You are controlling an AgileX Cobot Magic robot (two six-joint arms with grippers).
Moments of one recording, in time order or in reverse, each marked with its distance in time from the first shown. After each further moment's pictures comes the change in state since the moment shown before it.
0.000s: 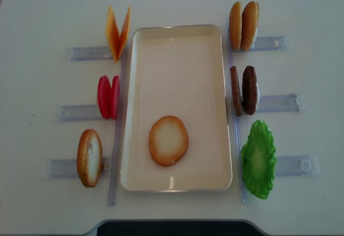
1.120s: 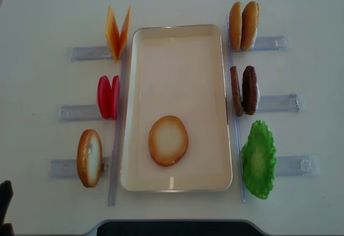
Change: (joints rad) left arm 0.000 -0.063 0.146 -0.008 -0.149 0.000; right arm 0.000 0.000 0.000 0.000 0.000 0.000
